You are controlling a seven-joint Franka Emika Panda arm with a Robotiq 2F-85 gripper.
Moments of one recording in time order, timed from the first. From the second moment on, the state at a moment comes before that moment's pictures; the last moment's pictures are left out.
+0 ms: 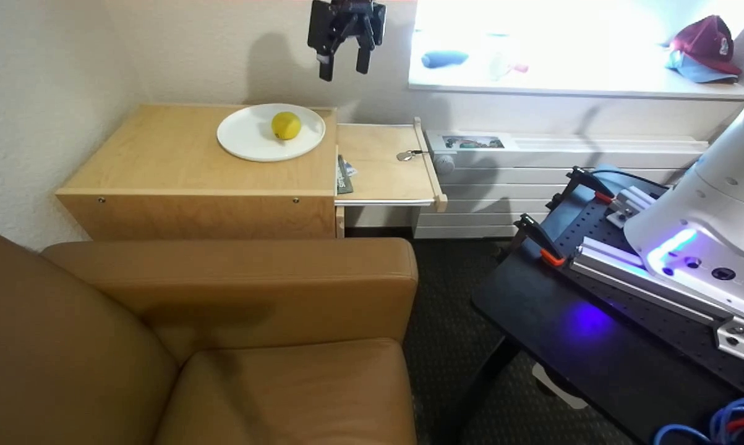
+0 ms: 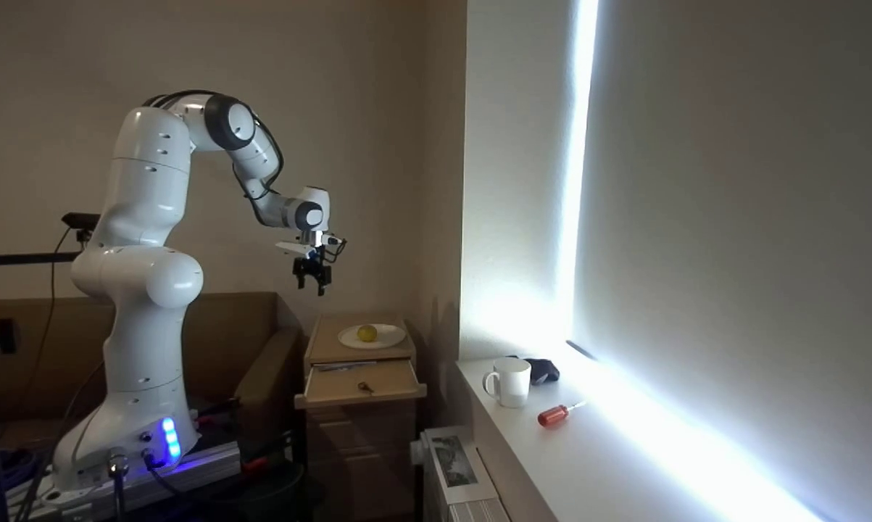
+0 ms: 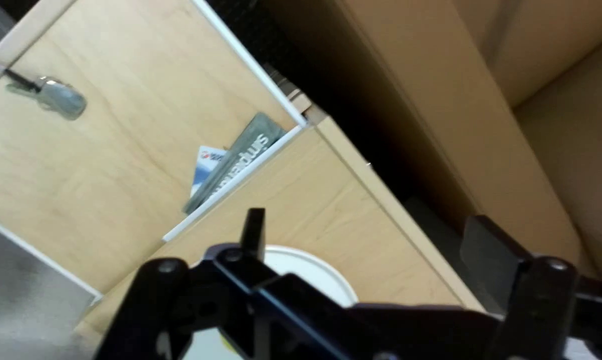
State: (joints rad) arm 0.25 0.22 0.20 -2.07 0.10 2.37 0.18
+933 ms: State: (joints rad) arm 0.37 0.69 0.07 -1.61 0.01 2.60 0.78
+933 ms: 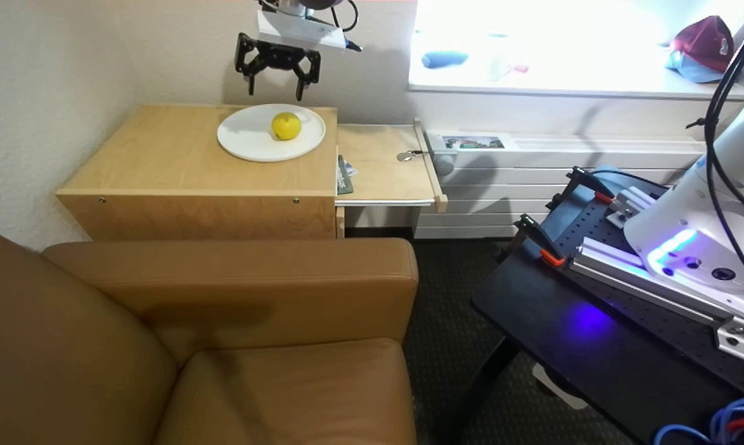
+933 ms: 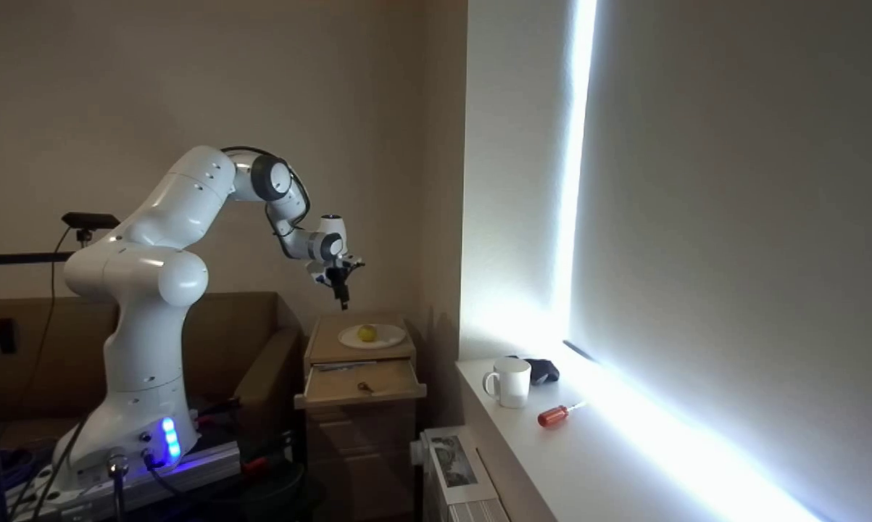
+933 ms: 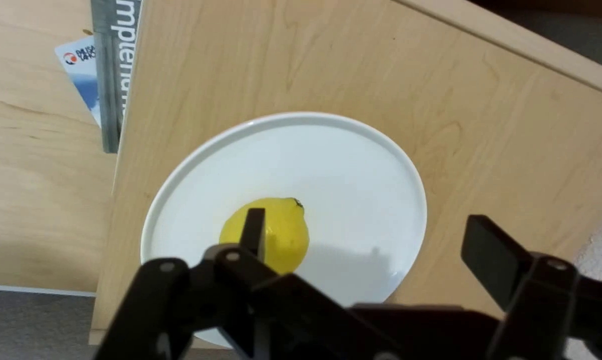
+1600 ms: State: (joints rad) arm 0.43 0.89 -0.05 -1.34 0.02 2.47 1.15
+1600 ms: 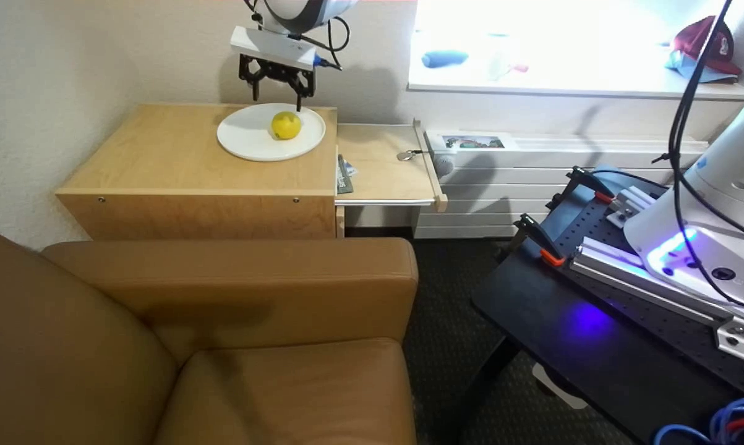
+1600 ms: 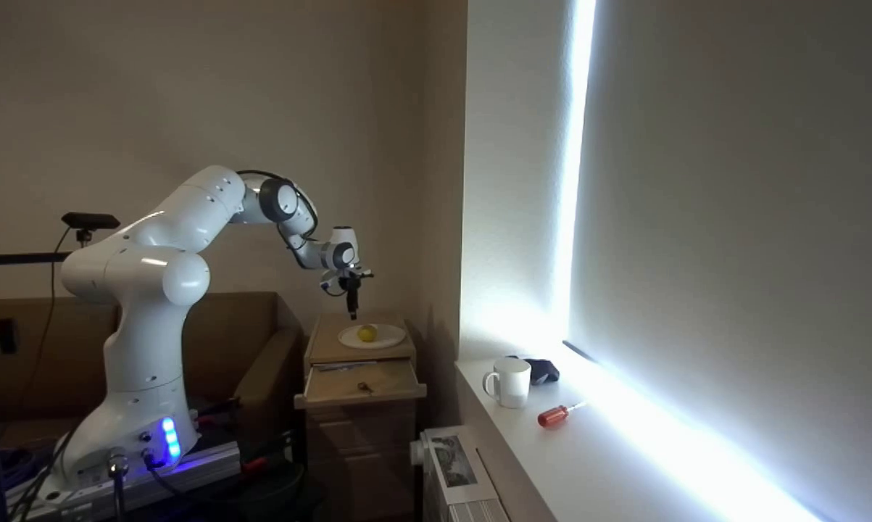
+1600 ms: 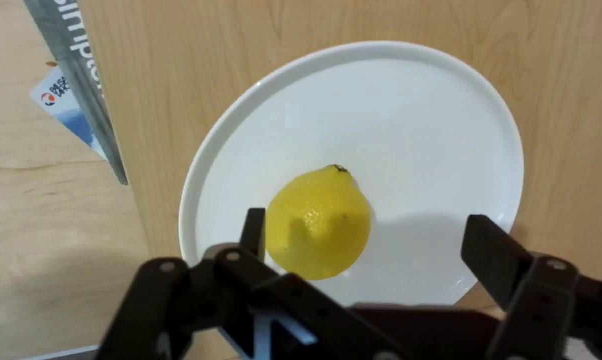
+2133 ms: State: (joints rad) arm 0.42 1.08 -0.09 -1.07 0.02 2.35 1.43
